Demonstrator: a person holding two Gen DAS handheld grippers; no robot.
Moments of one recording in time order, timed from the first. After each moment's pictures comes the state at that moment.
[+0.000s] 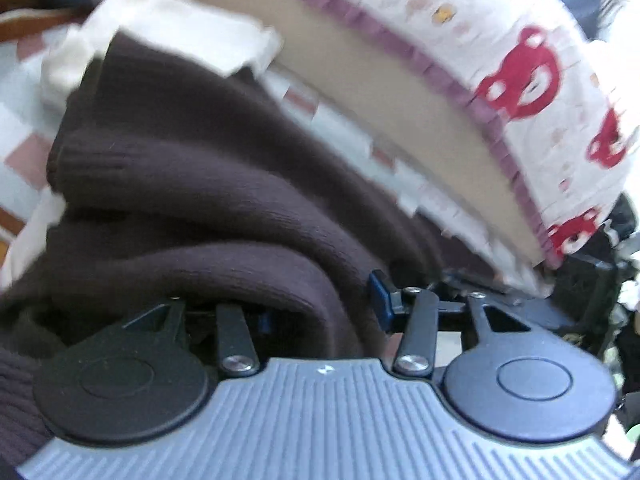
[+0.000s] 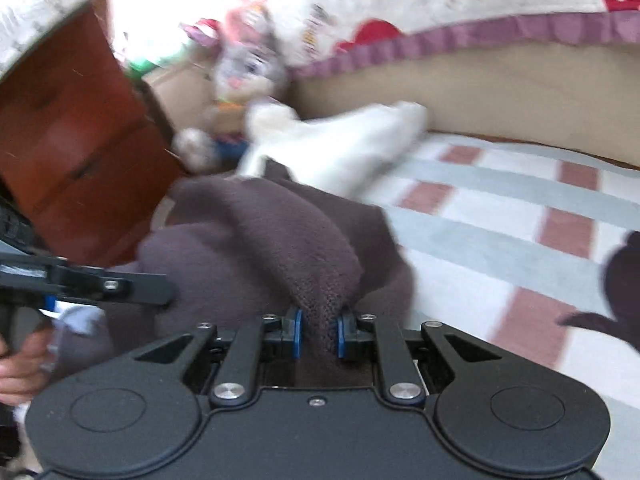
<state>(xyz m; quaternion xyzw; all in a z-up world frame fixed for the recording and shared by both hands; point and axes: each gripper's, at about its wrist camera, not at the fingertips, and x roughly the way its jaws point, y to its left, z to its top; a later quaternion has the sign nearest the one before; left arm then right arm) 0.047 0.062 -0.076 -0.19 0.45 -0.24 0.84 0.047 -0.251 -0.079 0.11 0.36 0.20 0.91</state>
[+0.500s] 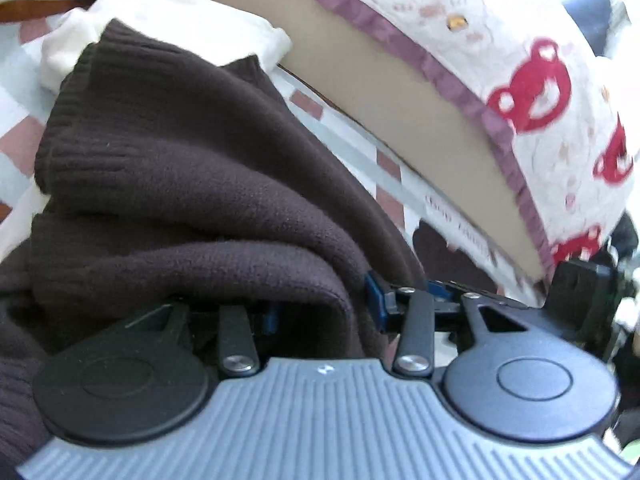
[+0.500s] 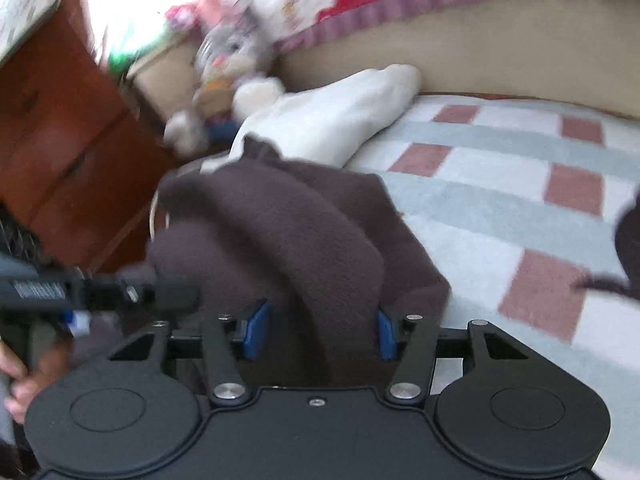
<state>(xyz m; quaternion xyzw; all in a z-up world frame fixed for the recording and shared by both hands) 0.050 0.062 -0.083 -0.24 0.41 -0.24 0.85 0.061 -0.246 -0.092 0.10 0.37 0.24 0.89</state>
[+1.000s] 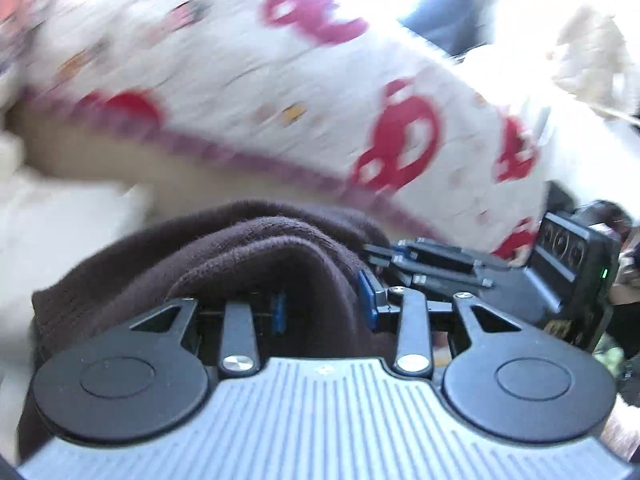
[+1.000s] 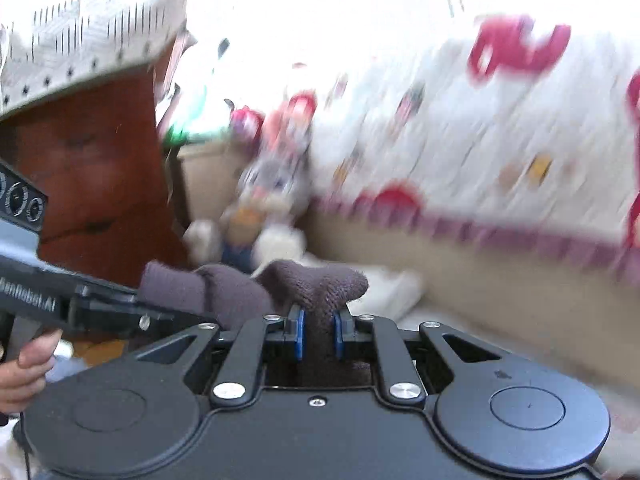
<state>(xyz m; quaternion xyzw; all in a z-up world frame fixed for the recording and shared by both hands) 0.080 -0.037 0.062 -0.12 0.23 -0.40 0.88 0.064 -0.290 0.051 0.00 0.15 0.21 0.96</state>
